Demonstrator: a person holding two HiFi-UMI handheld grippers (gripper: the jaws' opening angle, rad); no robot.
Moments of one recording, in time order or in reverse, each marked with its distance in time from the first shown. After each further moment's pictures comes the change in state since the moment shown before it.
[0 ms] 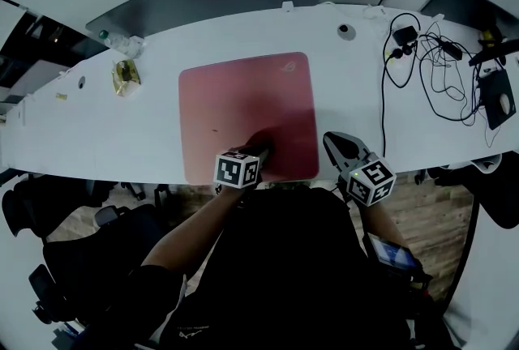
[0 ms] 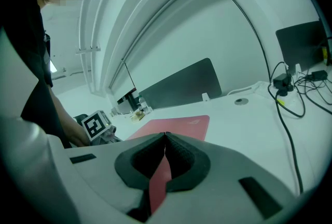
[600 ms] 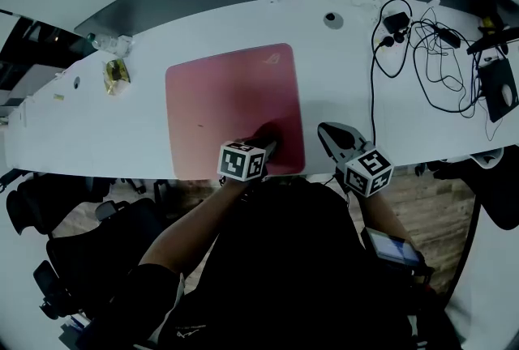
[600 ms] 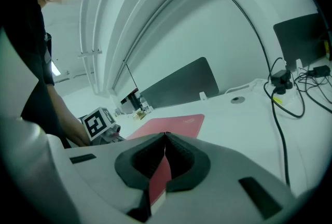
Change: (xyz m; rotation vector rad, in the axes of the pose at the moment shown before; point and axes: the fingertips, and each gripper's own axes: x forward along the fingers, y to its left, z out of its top) left arm 0.036 -0.055 0.017 0.030 0.028 -0.047; right arm -0.015 -0.029 -0.002 0.013 0.010 0.049
